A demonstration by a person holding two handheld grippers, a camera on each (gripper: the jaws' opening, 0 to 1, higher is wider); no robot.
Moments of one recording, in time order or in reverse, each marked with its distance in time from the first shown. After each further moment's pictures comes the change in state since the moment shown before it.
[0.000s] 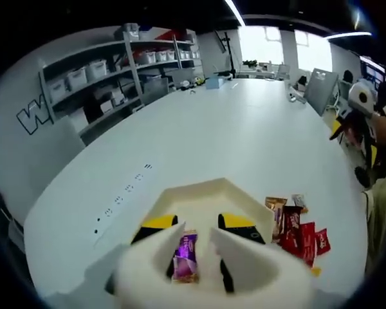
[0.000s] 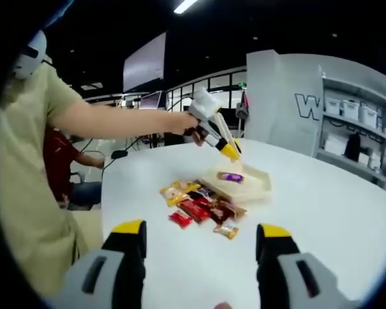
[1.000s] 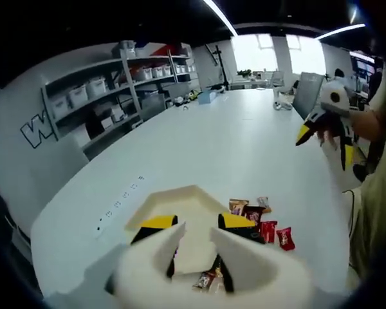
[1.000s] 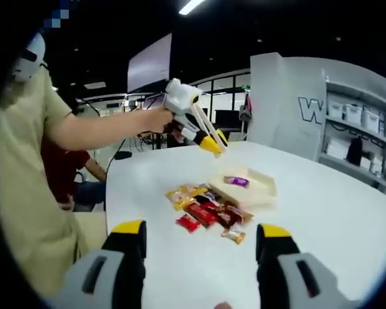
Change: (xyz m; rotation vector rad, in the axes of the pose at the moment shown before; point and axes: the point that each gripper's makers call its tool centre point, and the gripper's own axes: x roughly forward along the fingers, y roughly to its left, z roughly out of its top) left arm -0.067 -0.064 0.006 0.052 -0.083 0.012; right arm 0.001 0.015 0.007 -0.019 -0.009 0.012
